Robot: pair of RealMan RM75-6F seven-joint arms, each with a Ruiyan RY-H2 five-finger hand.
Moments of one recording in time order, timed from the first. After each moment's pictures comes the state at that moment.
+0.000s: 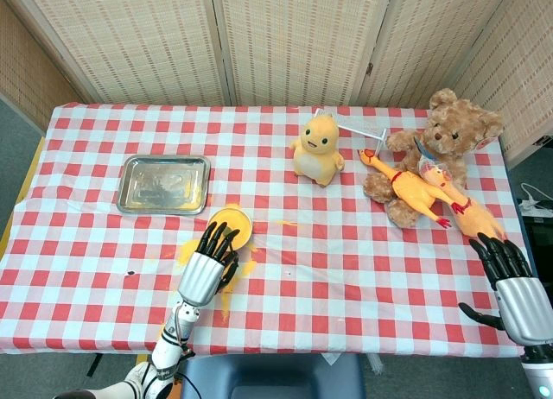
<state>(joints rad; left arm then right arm) -0.54 -2.17 -0.08 -0.67 1.65 1.60 0.06 0.02 -1.04 0.00 -1.67 -1.62 1.54 0.04</state>
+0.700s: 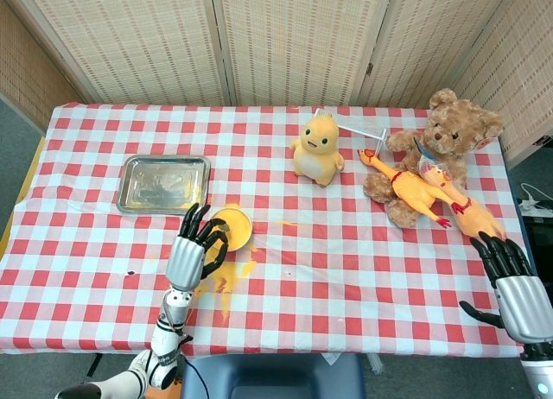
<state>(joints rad) -0.60 -2.19 -0.19 -0.60 1.59 1.68 -0.19 0.03 -1.05 0.01 -1.67 -1.61 1.53 0.02</state>
